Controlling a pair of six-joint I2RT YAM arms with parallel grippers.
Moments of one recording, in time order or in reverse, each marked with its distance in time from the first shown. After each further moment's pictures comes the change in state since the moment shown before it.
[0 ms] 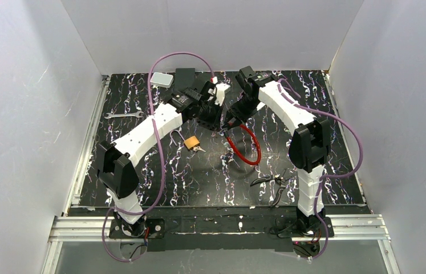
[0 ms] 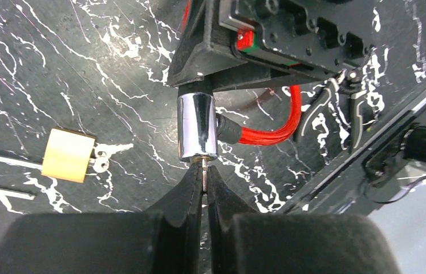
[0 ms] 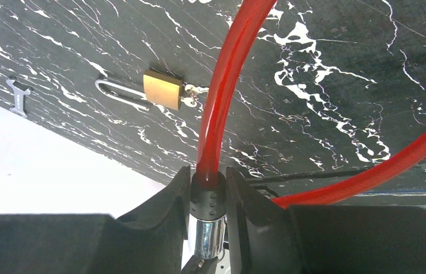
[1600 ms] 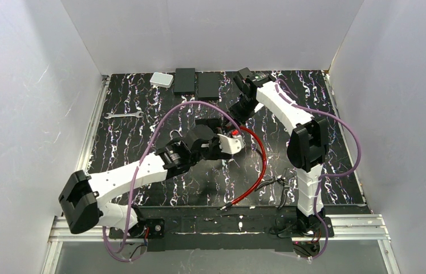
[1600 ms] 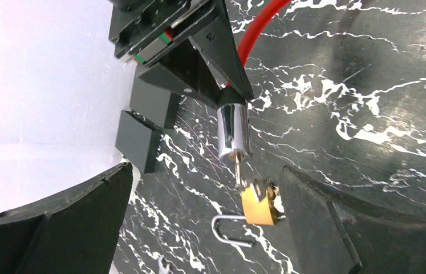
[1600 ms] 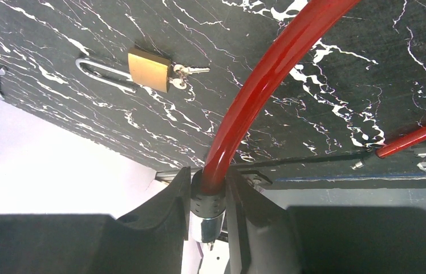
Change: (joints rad) left arm -0.323 -0.415 -0.709 0.758 -0.539 1.024; right arm 0.006 0.018 0.014 -0.040 -0.052 -0.033
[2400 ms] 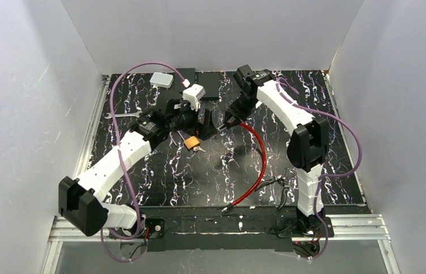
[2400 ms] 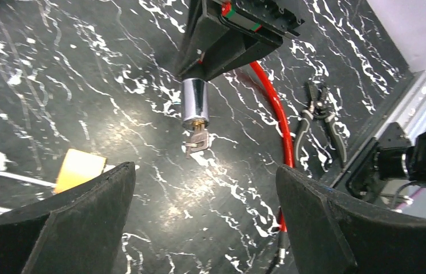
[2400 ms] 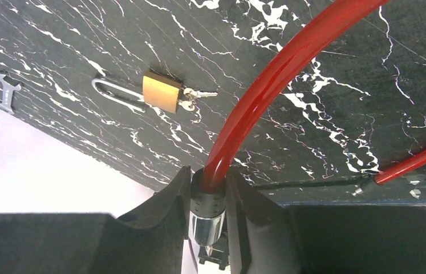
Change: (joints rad) left arm 0.410 -0.028 0.231 -0.345 0.604 -0.999; right arm 0.000 0.000 0.027 0.024 0.090 -0.023
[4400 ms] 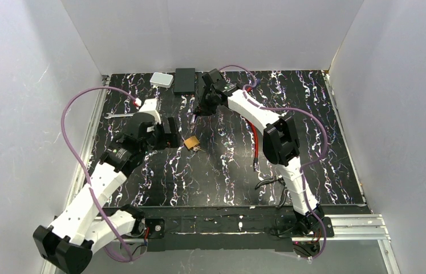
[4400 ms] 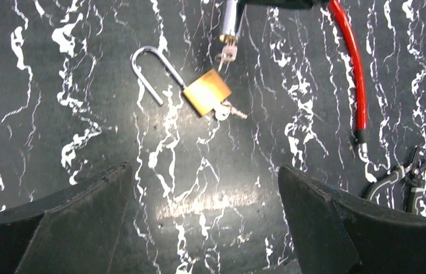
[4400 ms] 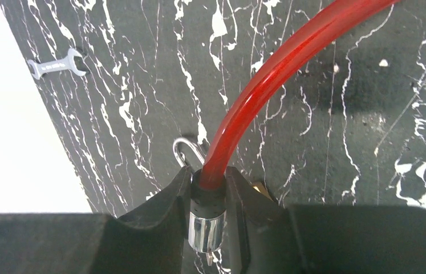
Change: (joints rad) left arm 0.096 -0.324 -0.208 -0.178 -0.446 -0.236; right arm 0.152 0.294 0.220 0.522 0.113 -0.313
